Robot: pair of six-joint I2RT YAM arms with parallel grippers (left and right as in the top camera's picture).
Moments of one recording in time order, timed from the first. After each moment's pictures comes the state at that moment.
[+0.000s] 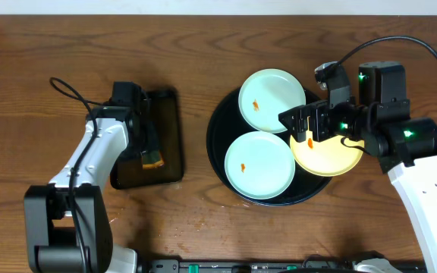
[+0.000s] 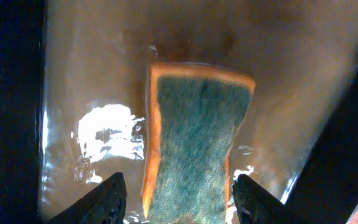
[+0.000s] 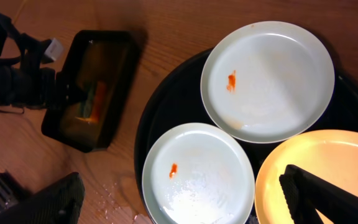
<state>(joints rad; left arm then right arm) -0.02 1.65 1.03 -0.79 0.00 -0.38 0.19 1.29 1.26 -0.85 -0.48 0.06</state>
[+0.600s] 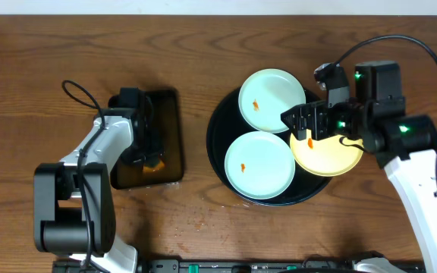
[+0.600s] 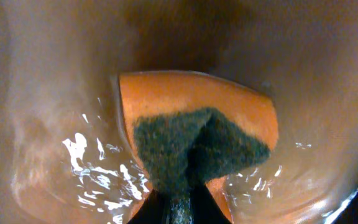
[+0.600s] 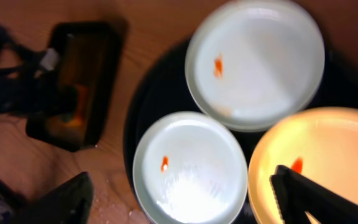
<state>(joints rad) -0.02 1.75 1.01 -0.79 0.04 -0.38 0.20 1.33 1.26 -0.88 -0.43 0.10</state>
